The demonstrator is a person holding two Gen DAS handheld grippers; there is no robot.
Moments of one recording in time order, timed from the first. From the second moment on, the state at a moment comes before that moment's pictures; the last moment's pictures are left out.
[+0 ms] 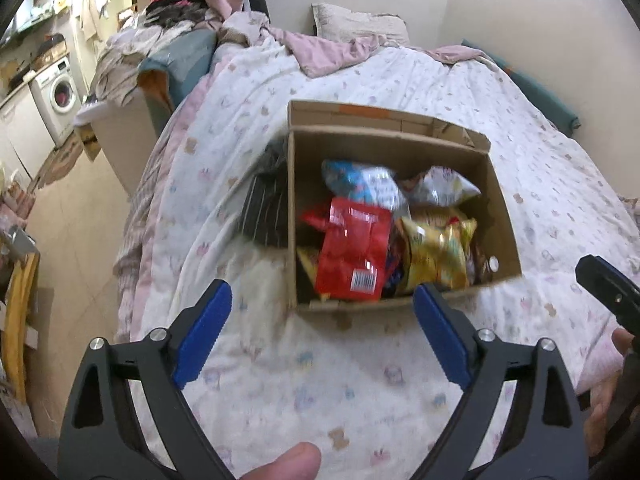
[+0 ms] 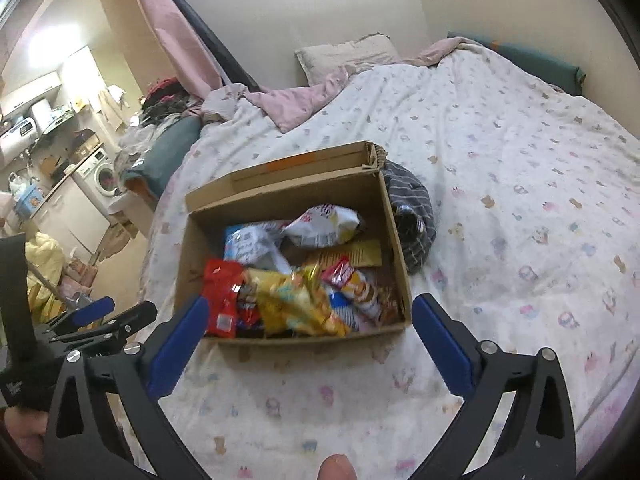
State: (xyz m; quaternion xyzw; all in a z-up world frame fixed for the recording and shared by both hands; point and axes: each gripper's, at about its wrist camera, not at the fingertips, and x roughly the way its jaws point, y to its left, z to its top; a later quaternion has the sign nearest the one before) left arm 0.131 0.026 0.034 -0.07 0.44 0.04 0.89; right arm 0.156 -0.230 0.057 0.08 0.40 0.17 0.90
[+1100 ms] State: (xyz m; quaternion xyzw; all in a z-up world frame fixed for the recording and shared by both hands) left arm 0.093 0.013 0.017 -0.06 0.42 0.05 0.90; right arm 0.115 -0.204 0.033 0.01 0.37 0.14 0.92
